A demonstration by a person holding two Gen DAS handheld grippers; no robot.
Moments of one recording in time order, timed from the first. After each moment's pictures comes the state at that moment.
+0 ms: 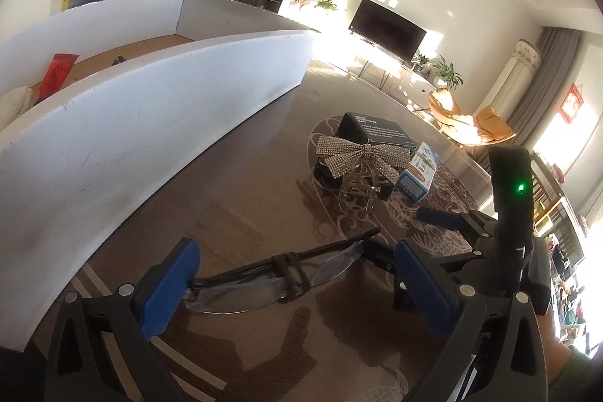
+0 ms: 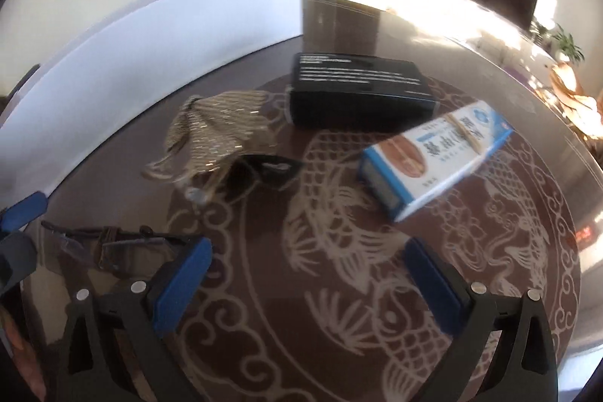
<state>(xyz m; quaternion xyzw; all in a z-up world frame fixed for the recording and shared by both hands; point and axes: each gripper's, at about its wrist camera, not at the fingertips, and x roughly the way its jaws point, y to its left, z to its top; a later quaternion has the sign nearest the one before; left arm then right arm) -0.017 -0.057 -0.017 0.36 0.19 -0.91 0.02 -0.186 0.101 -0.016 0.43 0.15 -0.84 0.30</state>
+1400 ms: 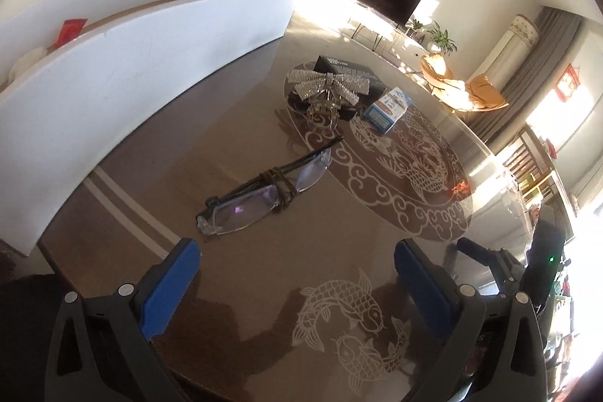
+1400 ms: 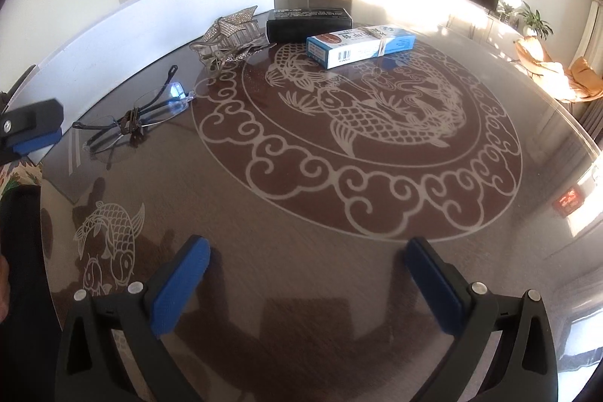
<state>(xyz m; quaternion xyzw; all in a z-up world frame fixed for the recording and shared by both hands) 0.041 -0.033 -0.007 0.44 0.20 -0.88 -0.01 -0.068 0.211 -0.017 0.44 0.12 -0.86 0.23</state>
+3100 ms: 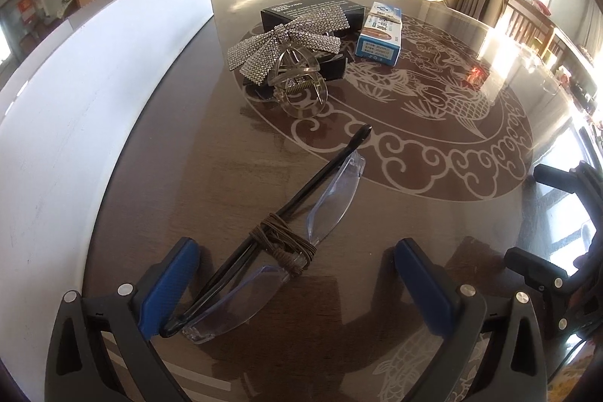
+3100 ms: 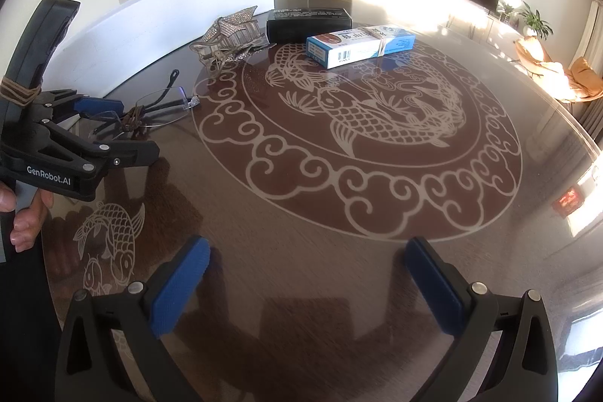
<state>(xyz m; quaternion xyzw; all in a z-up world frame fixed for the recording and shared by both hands) -0.035 -0.014 -0.037 0.50 -0.04 -0.86 -0.07 -0.068 0.212 -0.017 0.44 0.12 -0.86 0.23</state>
